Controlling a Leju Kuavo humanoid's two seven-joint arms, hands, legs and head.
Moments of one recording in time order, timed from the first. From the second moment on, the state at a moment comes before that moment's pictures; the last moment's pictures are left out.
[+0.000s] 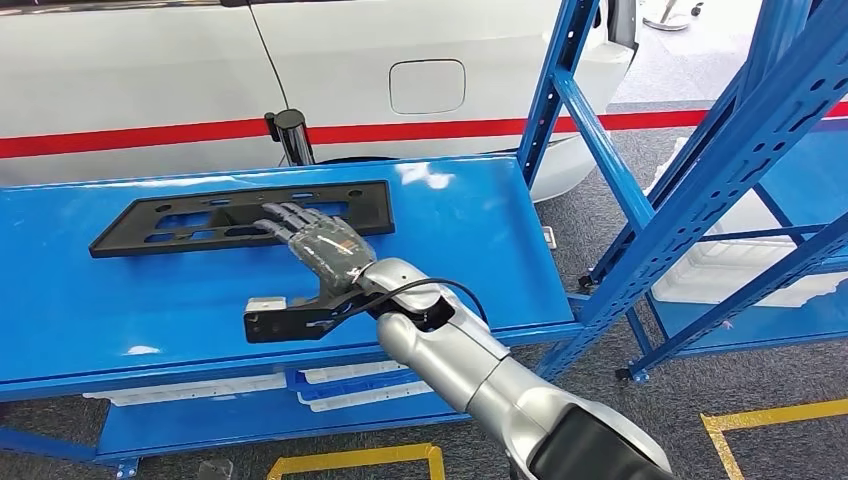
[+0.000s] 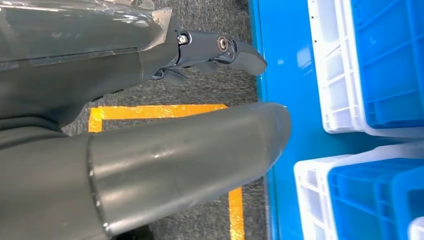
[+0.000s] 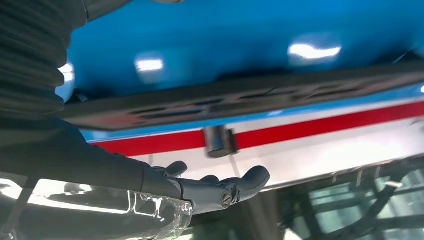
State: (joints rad) left arm -0.20 -0.17 0.65 -0.26 -0.63 0.14 -0.58; right arm -0.74 0.27 0.77 -0.94 0.79 -0.12 -0.15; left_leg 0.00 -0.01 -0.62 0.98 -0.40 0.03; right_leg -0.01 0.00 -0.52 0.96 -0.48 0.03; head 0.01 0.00
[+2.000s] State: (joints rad) left arm -0.24 -0.20 0.64 -0.26 -0.62 0.10 -0.55; right arm -0.93 0.30 0.87 -0.35 1.22 -0.51 0.32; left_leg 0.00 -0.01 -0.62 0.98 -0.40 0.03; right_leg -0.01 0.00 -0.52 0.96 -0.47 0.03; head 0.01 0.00
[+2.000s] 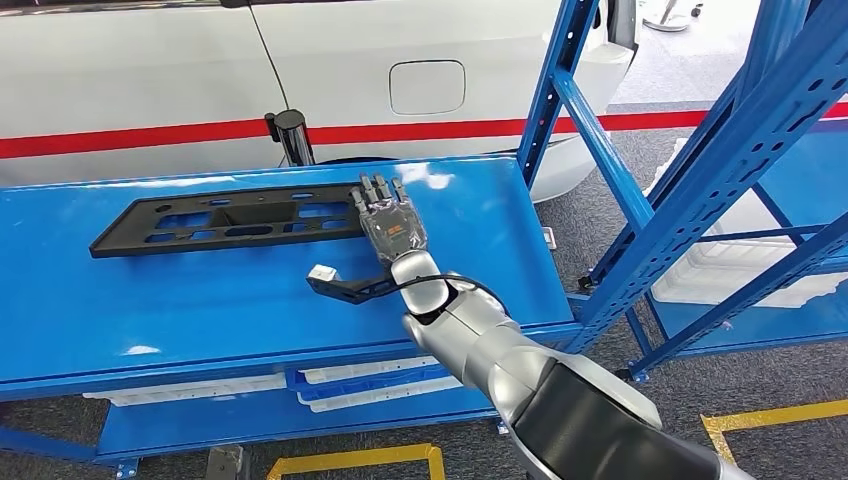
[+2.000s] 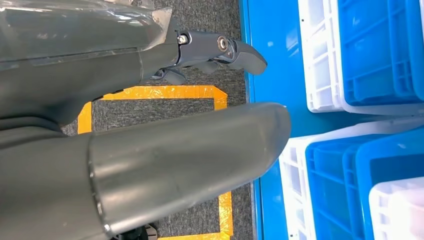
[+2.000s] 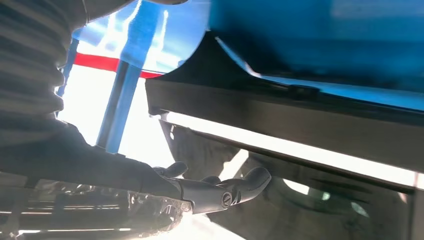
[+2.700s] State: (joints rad) left arm -0.25 -0.21 0.61 -0.26 -0.64 0.09 -0.54; right arm -0.92 0.28 0.75 -0.36 1.26 -0.51 0.29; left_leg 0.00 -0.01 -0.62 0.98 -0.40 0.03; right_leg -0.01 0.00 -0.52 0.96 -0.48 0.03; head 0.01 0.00
